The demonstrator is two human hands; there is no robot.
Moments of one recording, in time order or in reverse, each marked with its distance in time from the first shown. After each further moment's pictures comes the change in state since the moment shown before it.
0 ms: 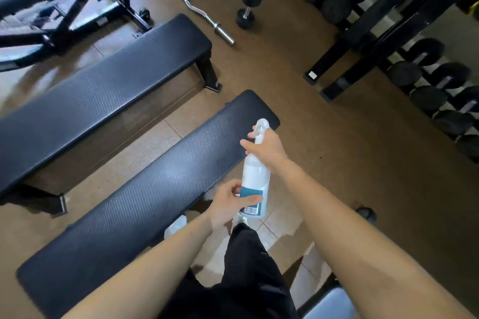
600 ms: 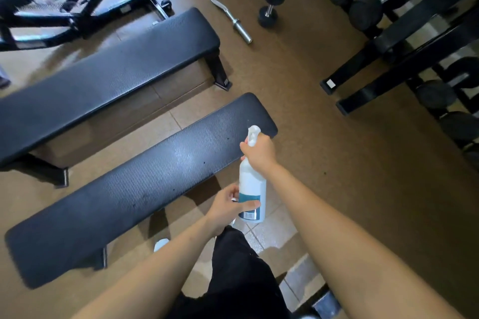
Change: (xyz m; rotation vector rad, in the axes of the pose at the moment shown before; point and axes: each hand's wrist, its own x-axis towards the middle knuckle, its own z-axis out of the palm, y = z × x) left_hand 0.056 0.028 0.113 -0.194 0.170 -0.103; right_hand 0.073 0.033 -0.070 -0.306 -0.028 -0.083
